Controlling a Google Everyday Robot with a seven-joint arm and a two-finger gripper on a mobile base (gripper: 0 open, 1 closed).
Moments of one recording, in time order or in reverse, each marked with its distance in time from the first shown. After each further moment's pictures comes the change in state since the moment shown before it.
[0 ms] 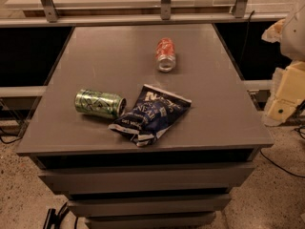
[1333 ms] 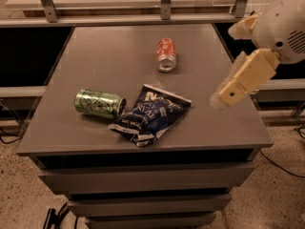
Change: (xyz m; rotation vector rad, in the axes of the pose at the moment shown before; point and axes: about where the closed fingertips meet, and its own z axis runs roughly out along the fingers) arm -0.087 0.009 -0.005 -0.078 -0.467 0.142
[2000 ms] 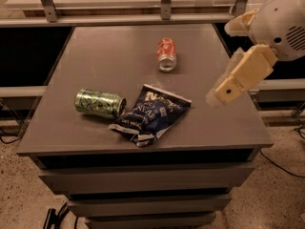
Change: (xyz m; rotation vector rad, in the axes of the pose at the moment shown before) arm -0.014 0.005 -0.001 -0.009 -0.042 0.001
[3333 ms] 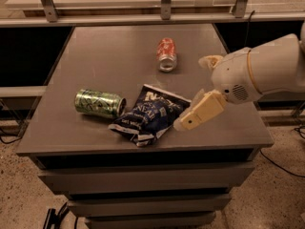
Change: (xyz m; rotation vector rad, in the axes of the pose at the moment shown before) arm 0.033 -0.003 0.098 0.022 -0.125 0.025
